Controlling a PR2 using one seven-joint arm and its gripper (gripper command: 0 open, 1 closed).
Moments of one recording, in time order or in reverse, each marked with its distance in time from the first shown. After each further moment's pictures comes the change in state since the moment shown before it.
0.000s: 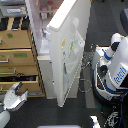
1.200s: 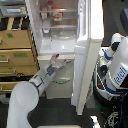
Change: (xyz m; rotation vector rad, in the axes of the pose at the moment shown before) arm 0.405 -0.024 -0.167 0.050 0.193 0.028
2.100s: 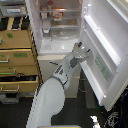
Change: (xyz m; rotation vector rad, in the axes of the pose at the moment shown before) arm 0.100 -0.199 0.136 -0.009 -0.142 -0.115
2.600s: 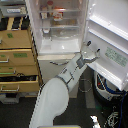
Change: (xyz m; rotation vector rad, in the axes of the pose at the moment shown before) arm 0.018 -0.083 0.038 -0.012 -0.102 -0.077
